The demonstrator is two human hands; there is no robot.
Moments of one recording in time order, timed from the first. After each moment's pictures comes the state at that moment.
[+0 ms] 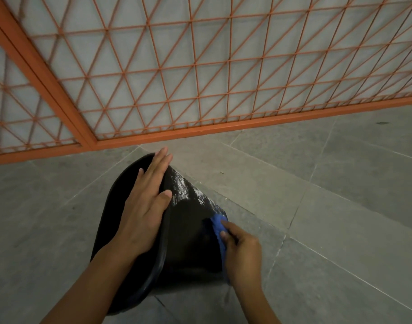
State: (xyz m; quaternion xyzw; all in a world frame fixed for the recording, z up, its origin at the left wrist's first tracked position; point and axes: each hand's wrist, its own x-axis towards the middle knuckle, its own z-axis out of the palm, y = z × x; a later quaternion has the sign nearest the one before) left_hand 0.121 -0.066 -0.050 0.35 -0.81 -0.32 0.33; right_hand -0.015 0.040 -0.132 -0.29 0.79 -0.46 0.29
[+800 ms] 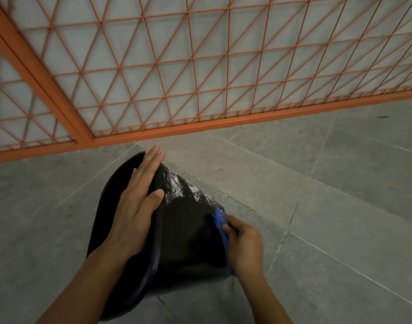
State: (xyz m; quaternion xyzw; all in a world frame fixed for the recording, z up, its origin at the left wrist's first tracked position) left_hand 0.126 -0.067 -0.050 0.34 -0.80 -0.34 0.36; right_hand -0.028 0.029 -0.164 -0.29 0.81 -0.41 0.29
